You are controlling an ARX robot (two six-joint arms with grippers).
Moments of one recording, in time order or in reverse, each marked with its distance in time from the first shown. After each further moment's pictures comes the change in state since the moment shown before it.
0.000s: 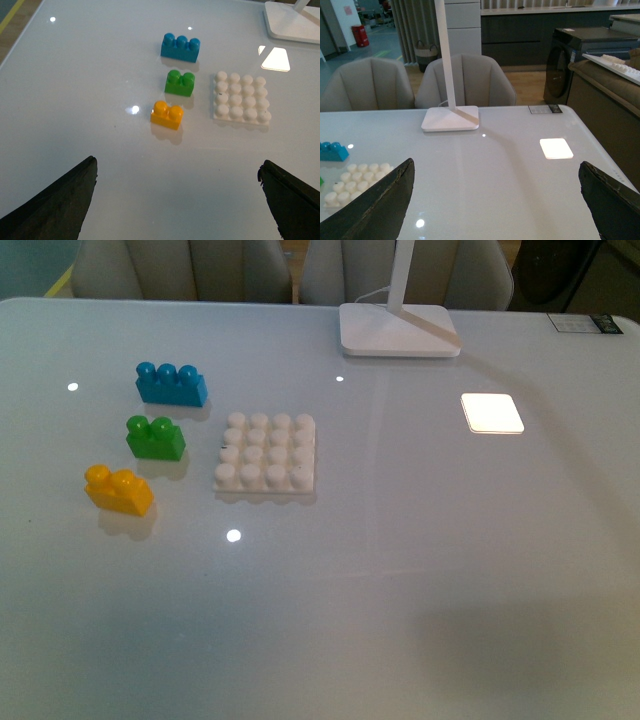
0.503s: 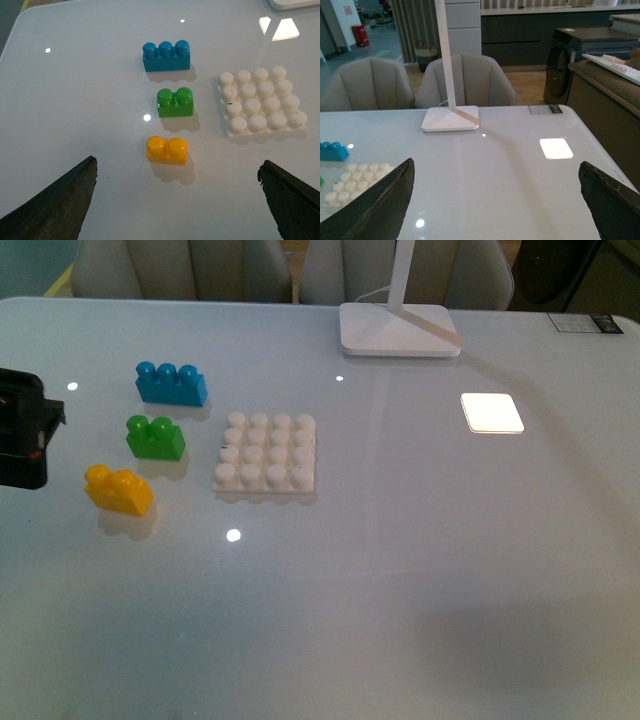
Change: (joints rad) left arm -0.003 0.804 0.136 0.661 0.047 0.251; right arm 0.000 0.000 0.000 0.000 0.000 0.000
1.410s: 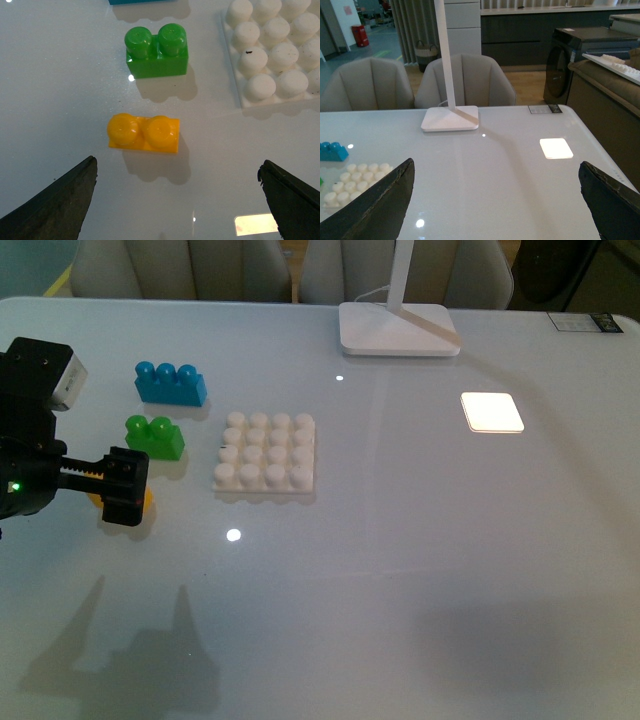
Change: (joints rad) left arm 0.027 0.539 0.250 0.096 0.068 -0.017; right arm 0.000 0.000 0.000 0.000 0.000 0.000
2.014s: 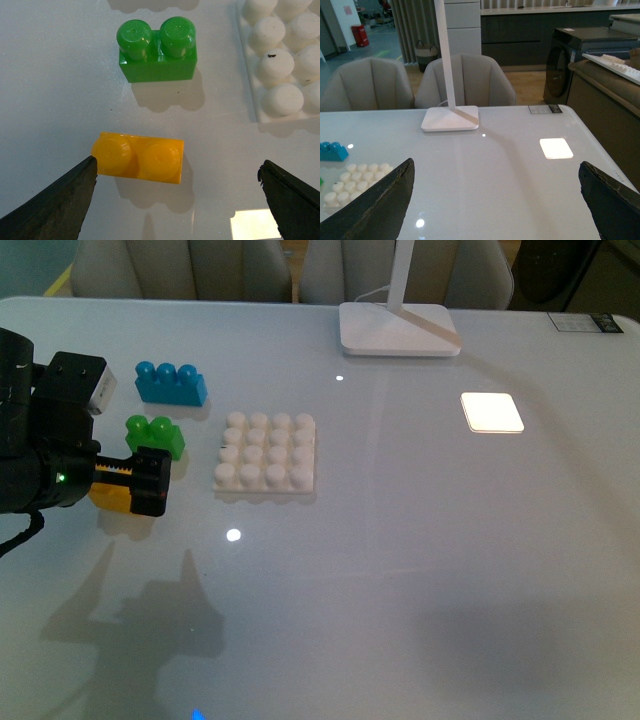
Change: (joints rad) left arm 0.010 0.142 0.159 -0.053 -0.007 -0.026; right arm 0.000 0.000 0.000 0.000 0.000 0.000
